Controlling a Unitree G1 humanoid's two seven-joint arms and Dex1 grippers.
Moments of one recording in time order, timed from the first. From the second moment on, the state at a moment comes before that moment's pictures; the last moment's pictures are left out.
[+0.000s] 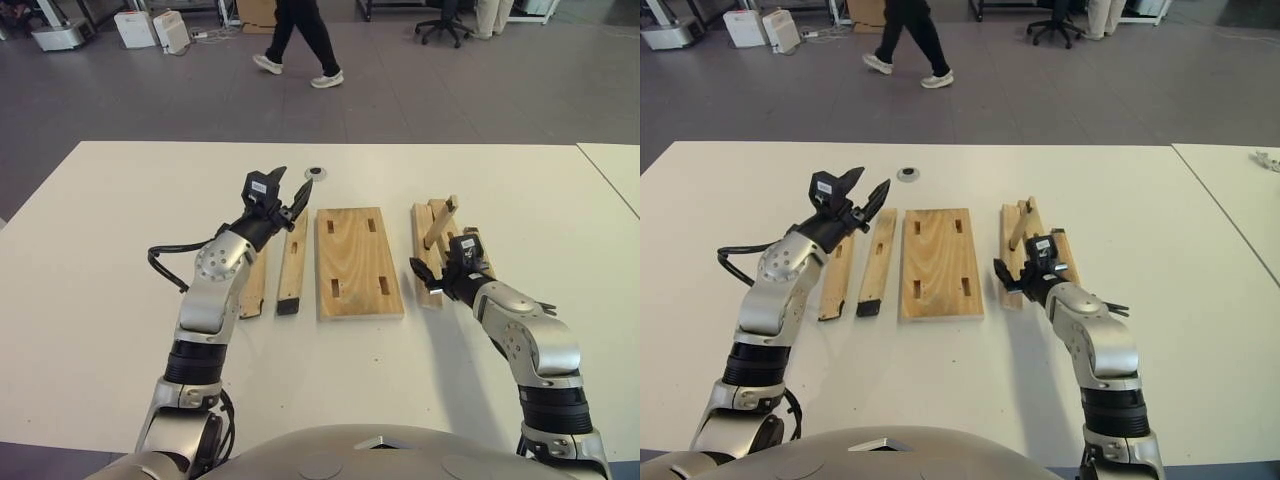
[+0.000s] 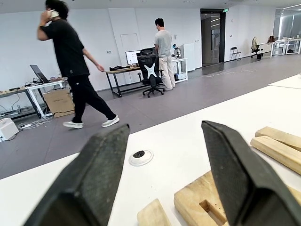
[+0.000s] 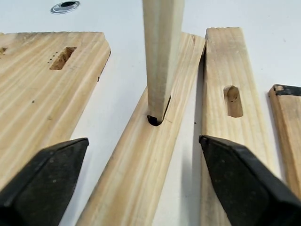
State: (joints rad) left arm -0.26 0.20 -0.05 -0.13 -0.15 0.21 -0.35; right arm -0.04 -0.31 -0.05 -0.30 0.29 0.89 0.19
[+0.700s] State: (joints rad) left arm -0.28 0.04 0.10 -0.14 -0.49 0.49 -0.27; right arm -0.13 -0.28 -0.05 -0.30 0.28 0.77 0.30
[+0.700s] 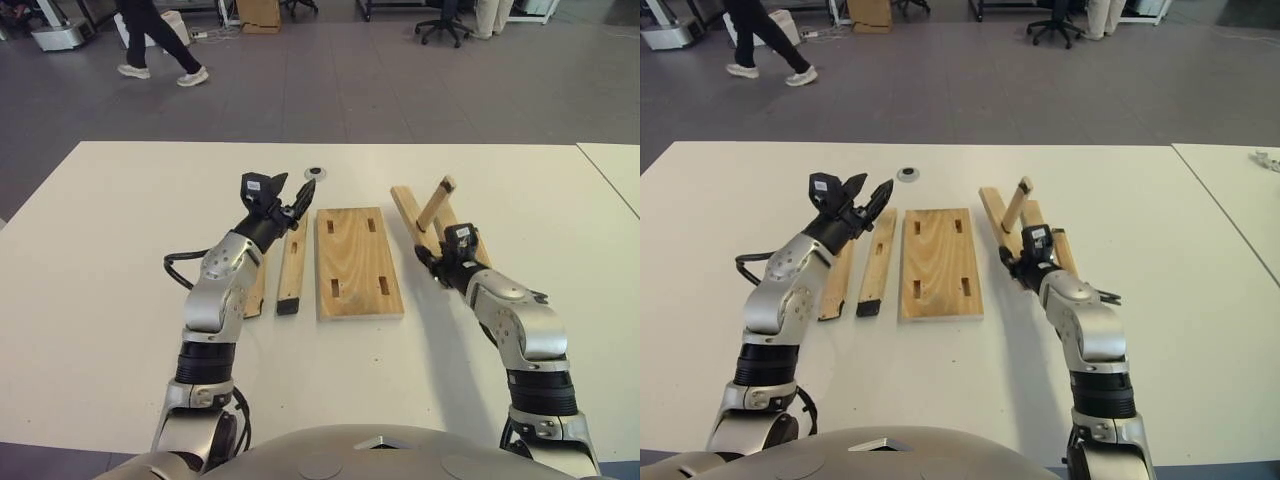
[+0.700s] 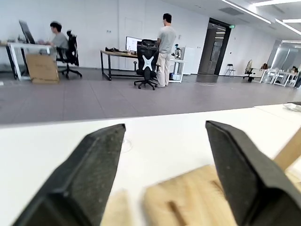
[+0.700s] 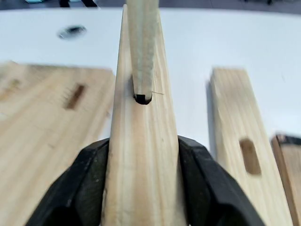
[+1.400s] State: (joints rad) left arm -0.41 -0.09 0.27 -0.21 -1.14 0.91 -0.01; right arm -0.16 -0.39 0.10 -0.45 0.33 0.49 0.60
